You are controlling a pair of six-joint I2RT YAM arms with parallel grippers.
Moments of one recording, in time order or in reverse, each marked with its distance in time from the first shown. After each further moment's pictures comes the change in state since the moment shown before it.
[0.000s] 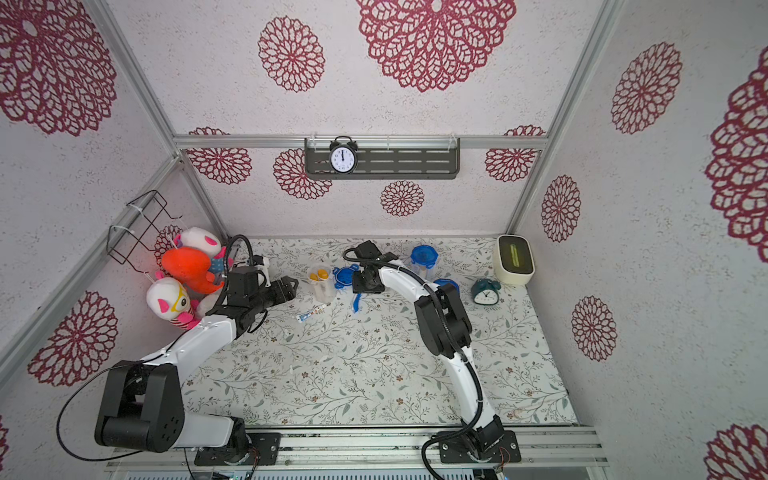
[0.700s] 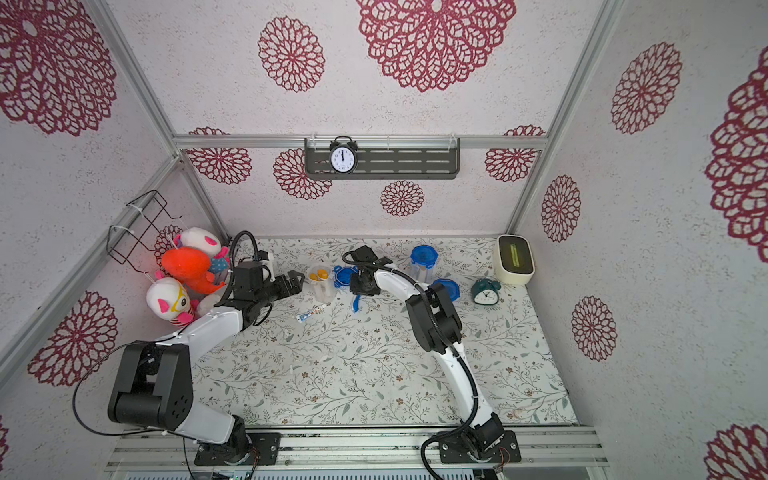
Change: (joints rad) left arm 0.000 0.149 0.097 0.081 0.017 0.006; right arm 0.011 0.115 0.072 0.053 0.039 0.063
